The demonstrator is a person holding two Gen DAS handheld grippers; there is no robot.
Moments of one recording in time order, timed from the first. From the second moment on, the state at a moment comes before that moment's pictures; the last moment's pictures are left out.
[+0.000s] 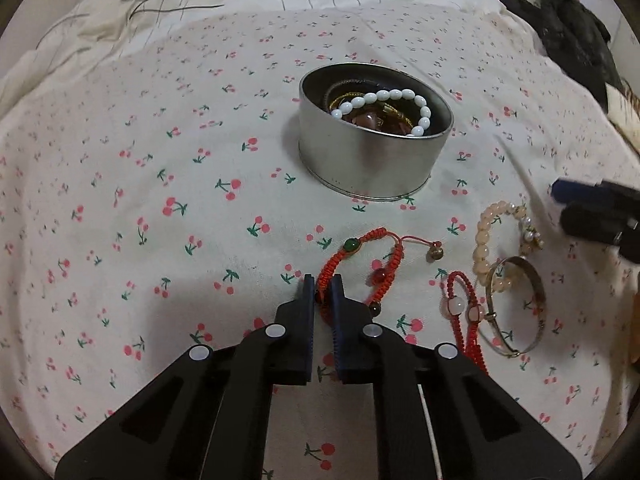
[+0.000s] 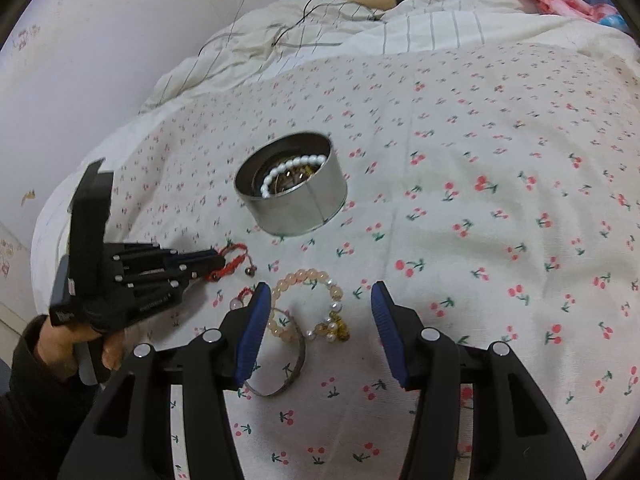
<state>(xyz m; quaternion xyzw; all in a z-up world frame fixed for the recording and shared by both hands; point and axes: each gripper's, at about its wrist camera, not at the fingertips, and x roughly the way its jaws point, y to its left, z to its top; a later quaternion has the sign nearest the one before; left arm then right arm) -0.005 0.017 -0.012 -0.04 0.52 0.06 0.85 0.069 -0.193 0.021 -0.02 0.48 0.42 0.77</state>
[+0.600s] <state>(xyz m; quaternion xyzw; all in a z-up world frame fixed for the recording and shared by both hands) -0.007 0.024 0.008 -0.07 0.49 0.05 0.87 0.052 -0.156 0.004 -0.12 0.45 0.42 0.78</state>
